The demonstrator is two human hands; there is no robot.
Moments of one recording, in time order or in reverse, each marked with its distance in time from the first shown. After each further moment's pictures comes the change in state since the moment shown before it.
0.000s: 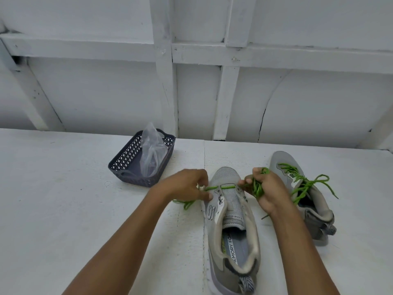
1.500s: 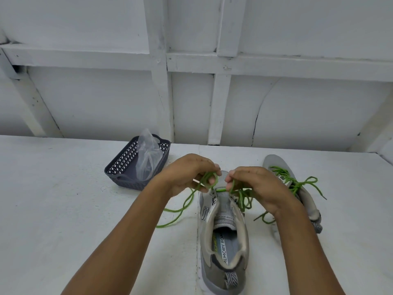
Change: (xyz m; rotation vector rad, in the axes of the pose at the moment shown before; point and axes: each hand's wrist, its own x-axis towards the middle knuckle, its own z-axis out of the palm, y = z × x) left_hand -0.017 0.052 -0.029 -0.938 -0.005 -0.027; right_hand -0.049 -0.038 0.012 -0.607 -0.336 -0.126
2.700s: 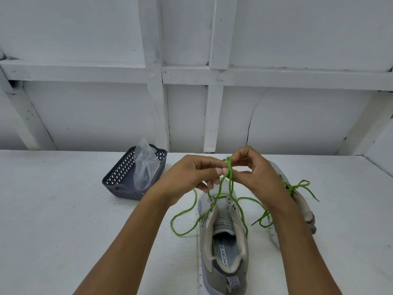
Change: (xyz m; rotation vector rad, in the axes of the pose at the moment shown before) left_hand -0.029 0.020 0.009 0.048 0.013 0.286; right_hand -0.009 -0.020 0.005 -0.133 0.219 -0.391
